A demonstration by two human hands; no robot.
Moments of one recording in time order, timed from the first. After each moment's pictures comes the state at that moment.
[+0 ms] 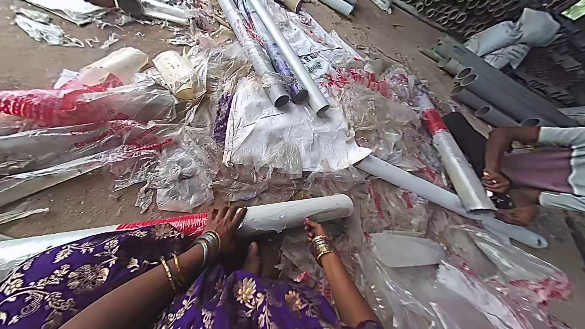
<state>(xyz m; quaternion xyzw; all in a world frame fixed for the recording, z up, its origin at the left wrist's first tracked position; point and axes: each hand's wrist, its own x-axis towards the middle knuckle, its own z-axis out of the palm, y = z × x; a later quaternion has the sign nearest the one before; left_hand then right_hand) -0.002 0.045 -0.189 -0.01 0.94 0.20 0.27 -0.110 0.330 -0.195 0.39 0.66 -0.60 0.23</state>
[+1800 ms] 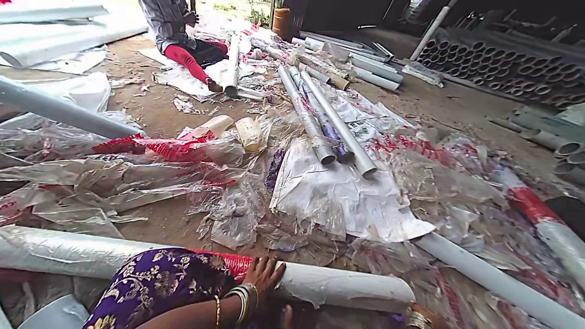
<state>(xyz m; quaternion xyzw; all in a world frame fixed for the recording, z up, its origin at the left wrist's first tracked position) 0.015 0.052 -0.196 -0.02 0.94 0.22 0.25 -0.194 0.428 -0.176 0.32 0.93 -0.17 0.07</state>
